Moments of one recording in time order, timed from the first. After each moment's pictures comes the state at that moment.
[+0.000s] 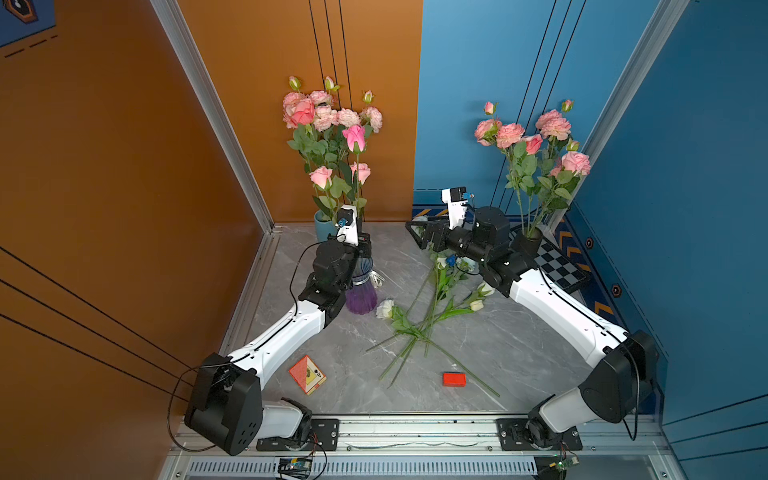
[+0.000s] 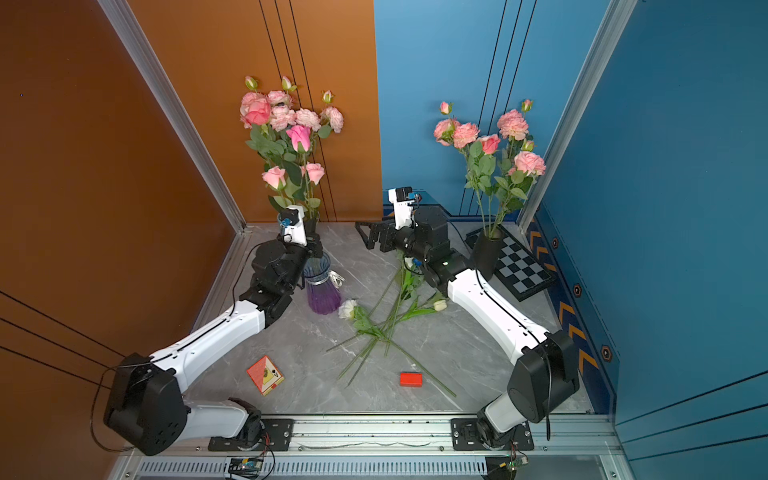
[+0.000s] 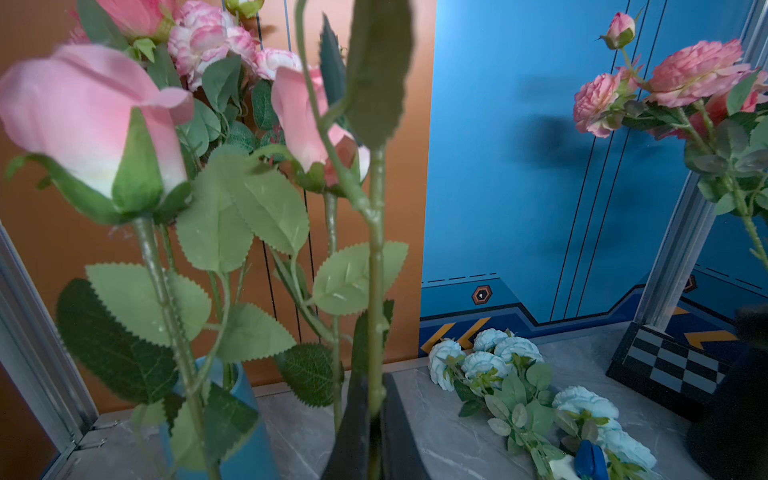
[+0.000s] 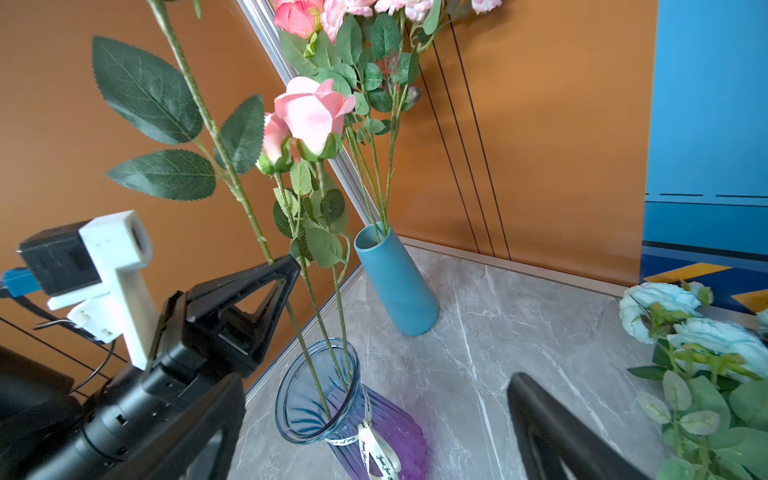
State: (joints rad) left arm -0.42 1.34 0.93 0.51 -0.25 0.00; right arm 0.53 1.54 1.39 0.03 -0.34 0.42
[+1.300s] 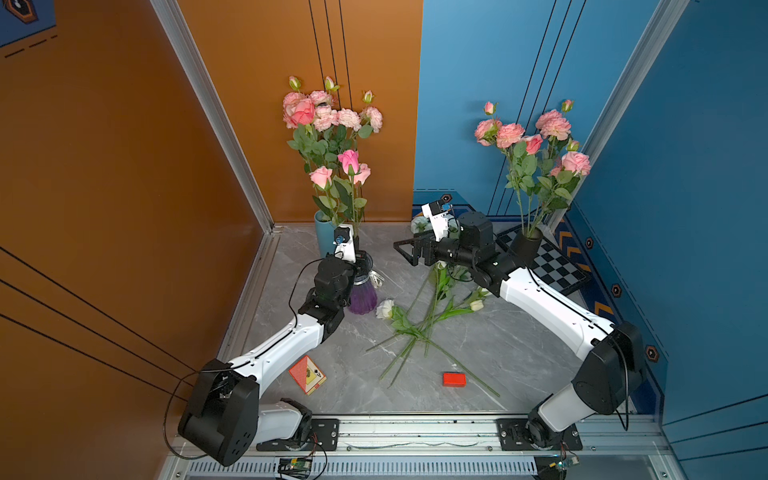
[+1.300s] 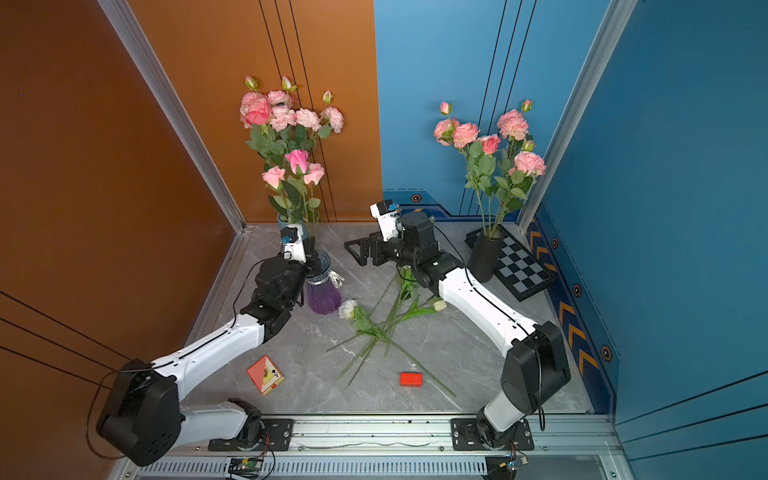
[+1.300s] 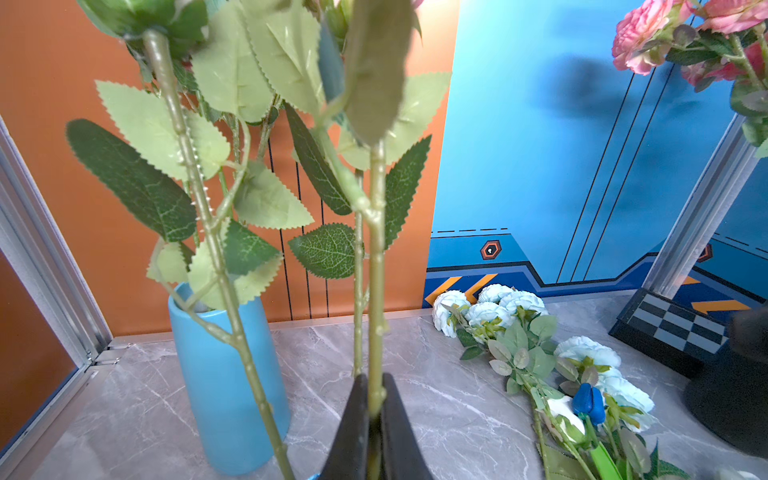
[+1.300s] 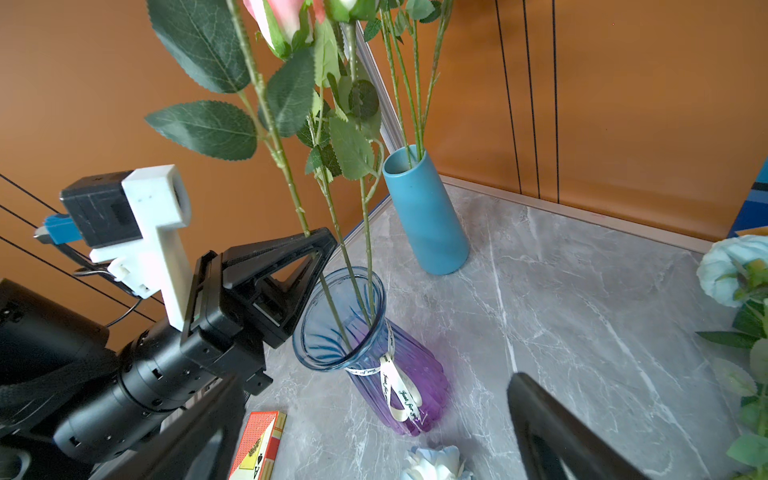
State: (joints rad) left arm -0.44 1.30 0.78 0.53 -0.29 -0.06; right arm 0.56 1.58 1.40 -0.08 -0.45 0.34
